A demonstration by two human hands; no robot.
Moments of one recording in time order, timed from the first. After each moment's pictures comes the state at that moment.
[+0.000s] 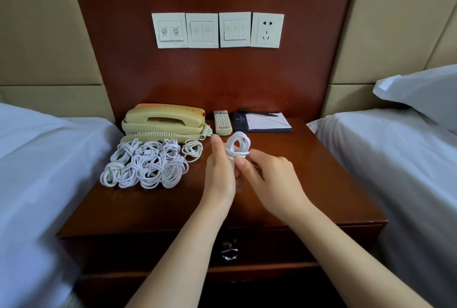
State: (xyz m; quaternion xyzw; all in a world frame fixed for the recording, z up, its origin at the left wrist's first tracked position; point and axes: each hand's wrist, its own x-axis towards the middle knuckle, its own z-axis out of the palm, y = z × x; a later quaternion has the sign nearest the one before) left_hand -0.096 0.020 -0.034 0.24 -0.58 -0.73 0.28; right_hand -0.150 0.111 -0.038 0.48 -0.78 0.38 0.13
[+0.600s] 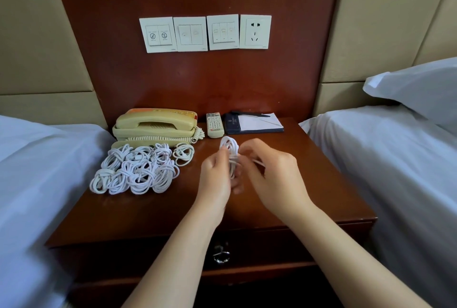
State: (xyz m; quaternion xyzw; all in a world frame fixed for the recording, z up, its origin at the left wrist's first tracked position) left_hand -0.101 0.030 -0.036 0.19 -0.58 -0.73 0.29; right_hand -0.156 0.126 -0.034 0.49 -0.72 0.45 0.20
